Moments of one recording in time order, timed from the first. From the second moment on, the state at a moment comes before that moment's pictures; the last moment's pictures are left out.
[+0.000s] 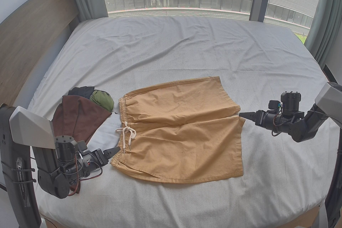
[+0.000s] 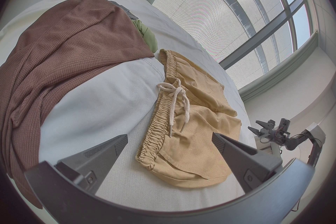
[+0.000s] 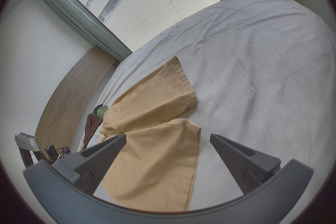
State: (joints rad) left arm -0.11 2.34 -0.33 -1.55 -0.31 -0.56; right arm 0.03 2.23 -0.95 -0.79 0.49 0.35
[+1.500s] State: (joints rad) left arm -0.13 2.48 -0.38 -1.55 -0.31 -0.56; right arm 0.15 2.05 -0.34 -1.07 0.49 0.28
